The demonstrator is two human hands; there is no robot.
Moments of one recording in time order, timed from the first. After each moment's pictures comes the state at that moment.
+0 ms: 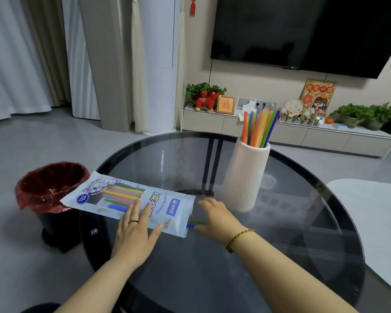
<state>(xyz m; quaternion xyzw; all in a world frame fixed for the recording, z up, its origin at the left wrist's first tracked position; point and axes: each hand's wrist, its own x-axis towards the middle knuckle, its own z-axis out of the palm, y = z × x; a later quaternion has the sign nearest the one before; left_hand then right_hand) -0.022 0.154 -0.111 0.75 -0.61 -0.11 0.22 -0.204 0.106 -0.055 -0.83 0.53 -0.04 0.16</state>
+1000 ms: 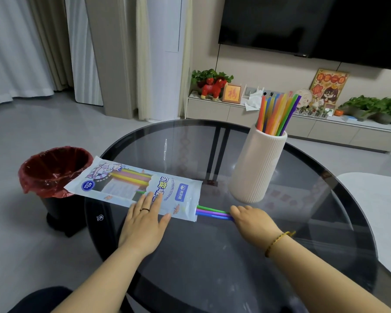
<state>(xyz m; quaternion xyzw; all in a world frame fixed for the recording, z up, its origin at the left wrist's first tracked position) -0.020 0.148 -0.123 0.75 -0.64 -0.09 0.15 -0.256 0.098 -0.089 -0.86 0.49 0.09 -0.07</state>
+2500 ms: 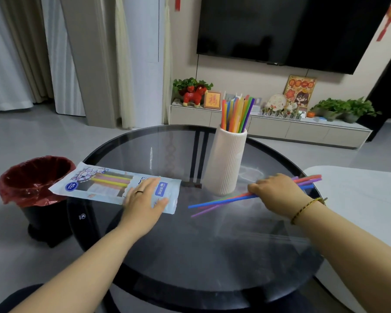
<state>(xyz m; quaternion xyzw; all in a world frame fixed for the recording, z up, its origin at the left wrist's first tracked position) -0.057 0.153 -0.081 0.67 -0.64 -0.14 0.36 -0.334 0.128 0.005 -0.84 0.49 0.13 -0.19</state>
